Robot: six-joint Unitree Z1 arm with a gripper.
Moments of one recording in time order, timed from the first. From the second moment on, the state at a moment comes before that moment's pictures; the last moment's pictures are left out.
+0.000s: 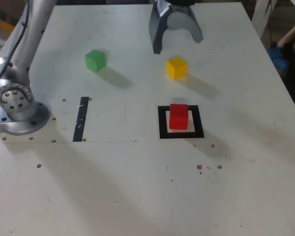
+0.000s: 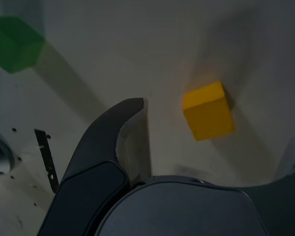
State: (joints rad) arm 0.38 2.16 -1.89 1.48 0.13 0.20
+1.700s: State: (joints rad) arm 0.42 2.22 -1.71 1.20 0.07 0.10
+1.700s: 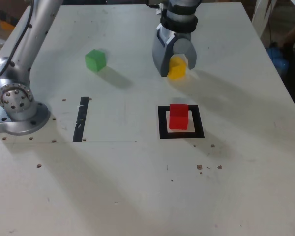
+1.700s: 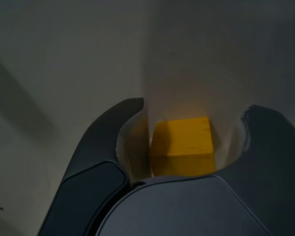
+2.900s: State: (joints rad) arm -0.15 2.03 -1.77 1.42 0.09 0.05
